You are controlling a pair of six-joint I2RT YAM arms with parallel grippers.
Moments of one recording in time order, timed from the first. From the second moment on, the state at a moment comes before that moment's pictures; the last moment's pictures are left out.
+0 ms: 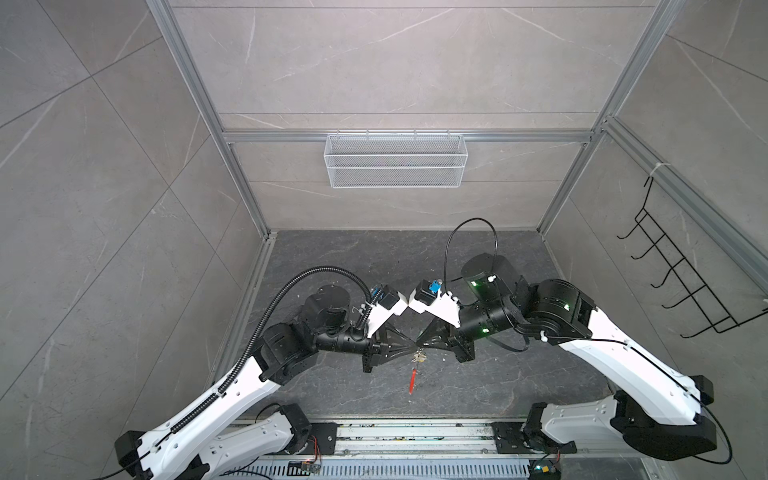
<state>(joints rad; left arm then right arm) -0.89 0.92 1.09 -0.57 0.71 -0.20 0.98 1.31 1.68 -1.15 -0.48 -0.10</state>
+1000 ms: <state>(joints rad) -0.89 0.65 0.72 0.03 0.22 -0.33 0.98 1.06 1.21 -0.36 -0.26 0.20</state>
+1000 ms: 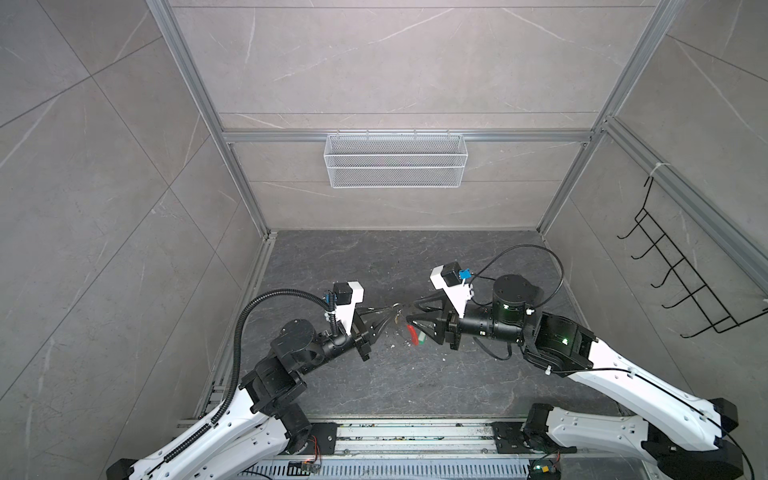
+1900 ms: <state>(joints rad) -0.89 0.62 0.69 0.14 0.30 -0.33 0.98 1.11 1.21 -0.25 -0.39 0.25</state>
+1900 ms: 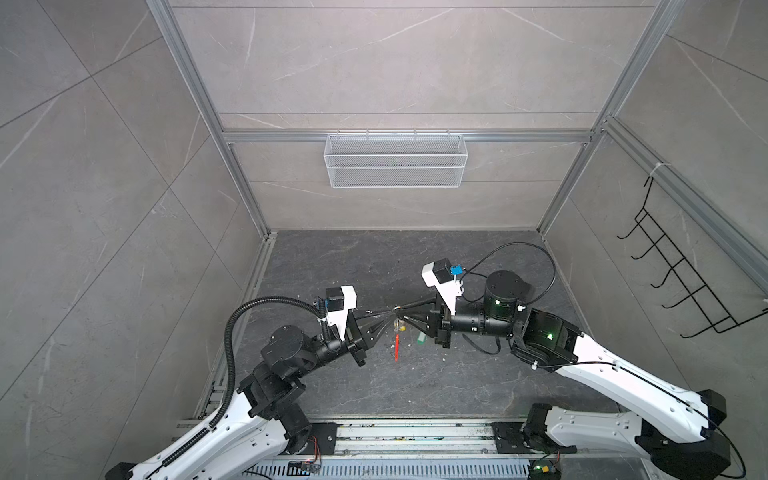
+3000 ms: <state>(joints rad) -0.89 0.81 1.02 -0.42 0.58 -0.26 0.96 1.27 1.67 -1.07 -0.51 -0.11</state>
